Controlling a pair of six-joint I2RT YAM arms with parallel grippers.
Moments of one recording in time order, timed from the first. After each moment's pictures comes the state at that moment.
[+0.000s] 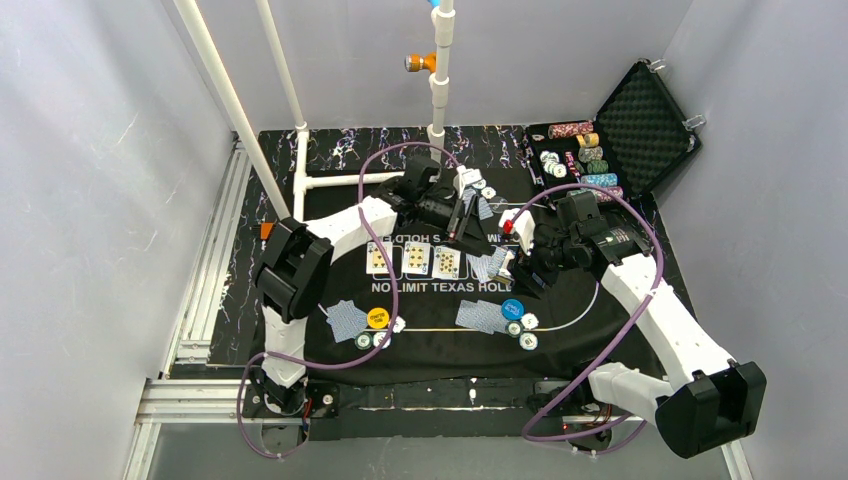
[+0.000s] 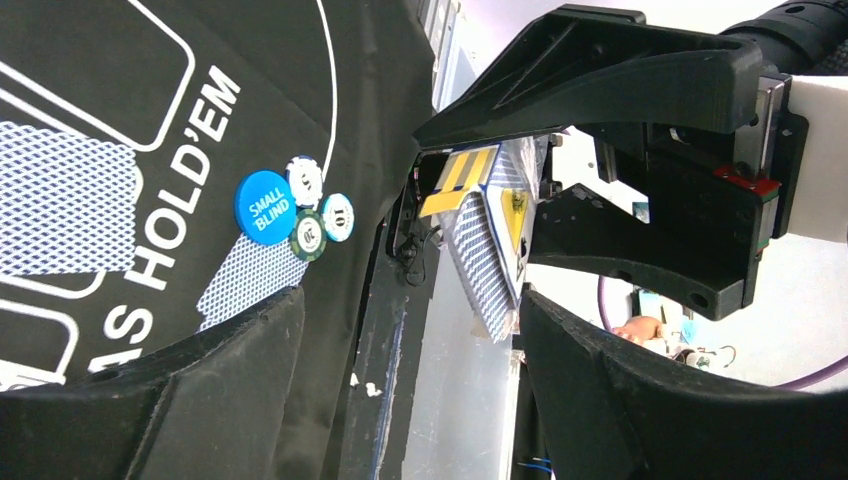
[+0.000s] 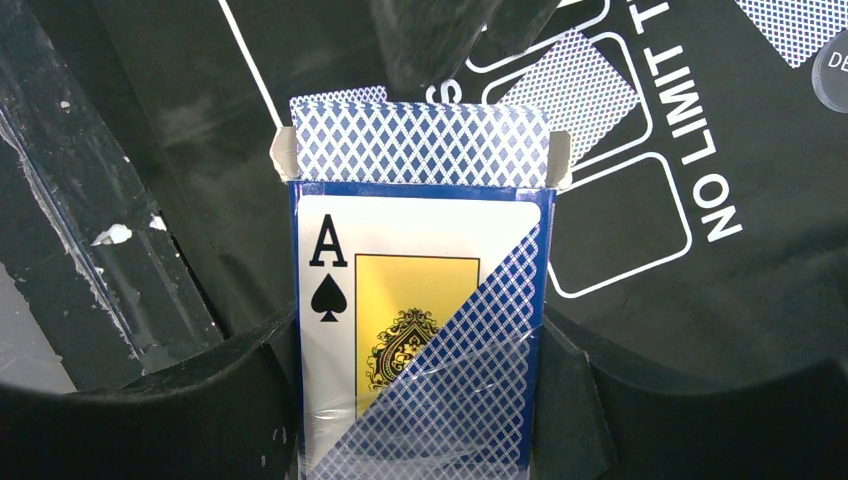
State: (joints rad) left arm -0.65 1.96 1.44 -0.13 1.09 -0.56; right arm 0.35 1.09 0.98 -0.92 -0.55 -0.68
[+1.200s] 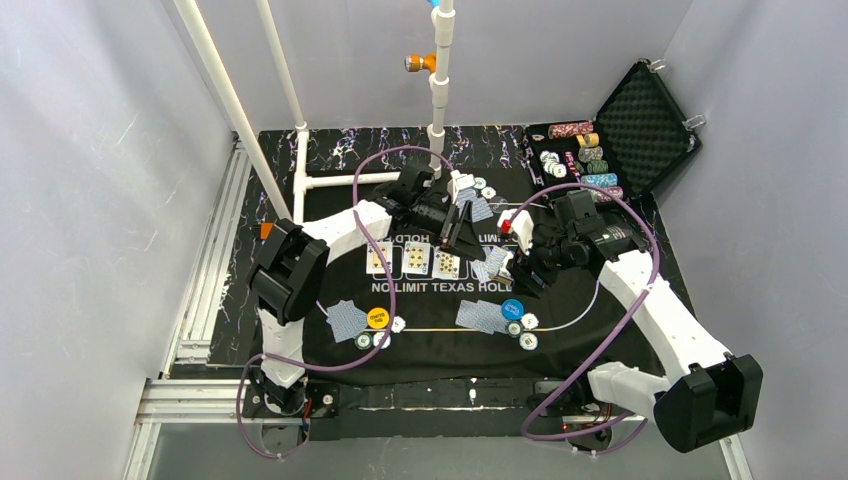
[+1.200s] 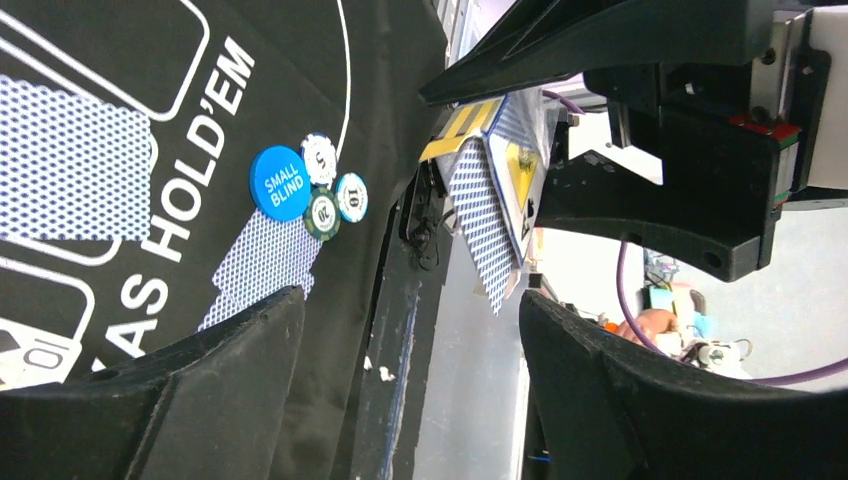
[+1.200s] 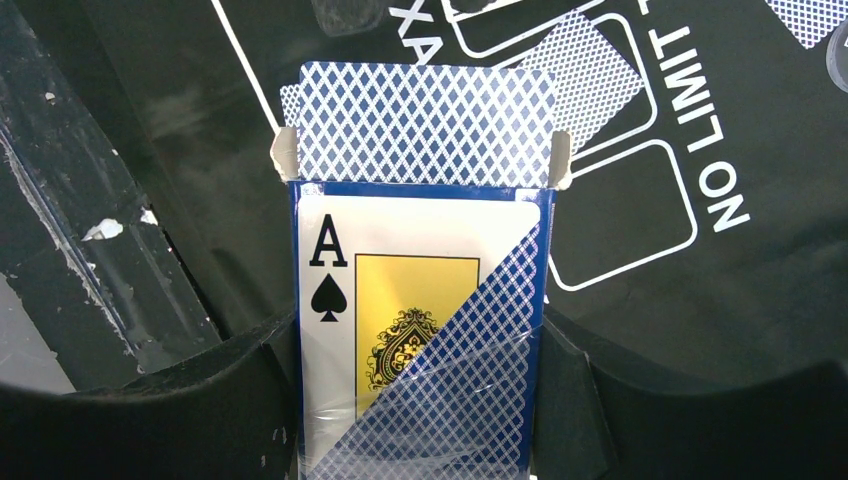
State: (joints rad) left arm -0.64 1.94 1.38 -0.15 1.10 -0.51; right arm 0.35 1.11 0.98 -0.92 -0.53 -0.69
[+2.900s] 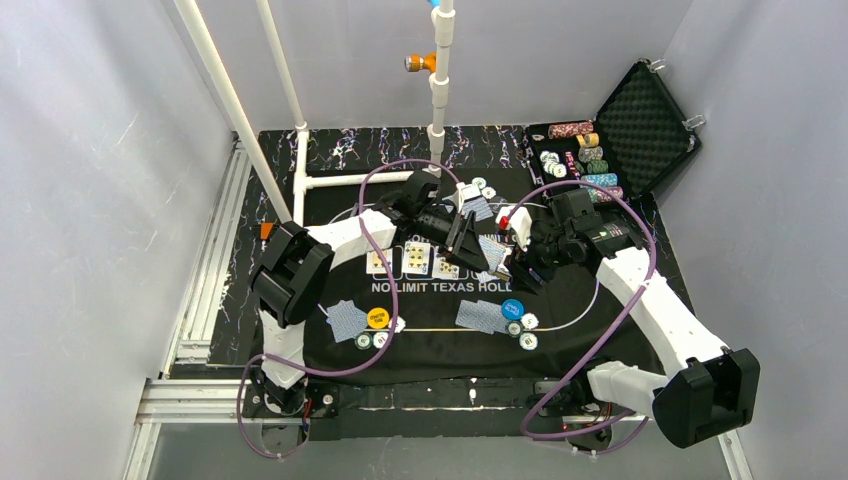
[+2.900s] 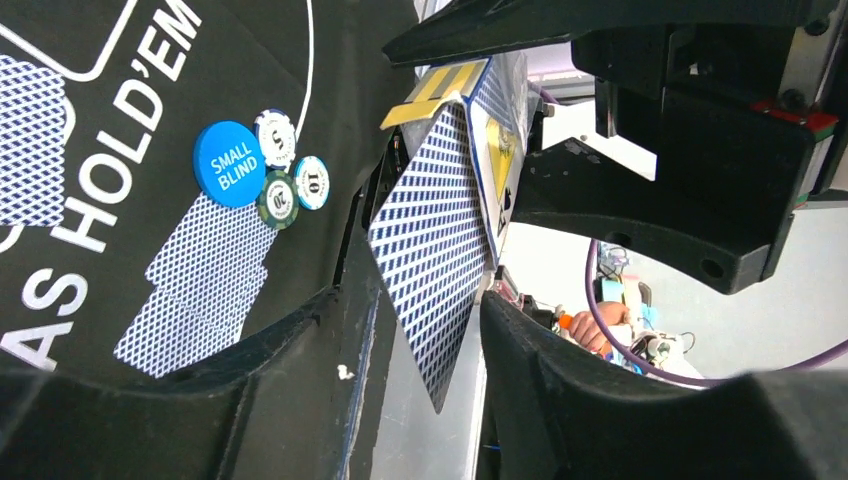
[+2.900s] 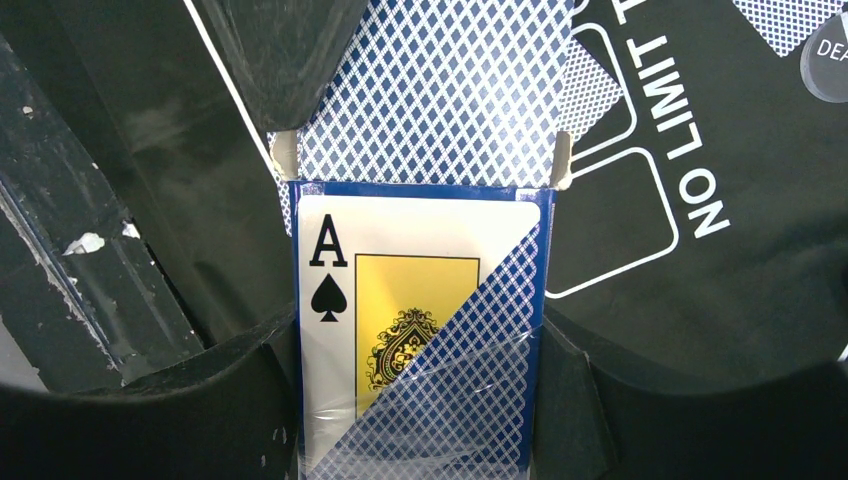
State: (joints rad) left arm -0.67 1.93 1.32 -0.05 1.11 -0.64; right arm 0.36 1.14 0.99 -0.89 -0.51 -0.68
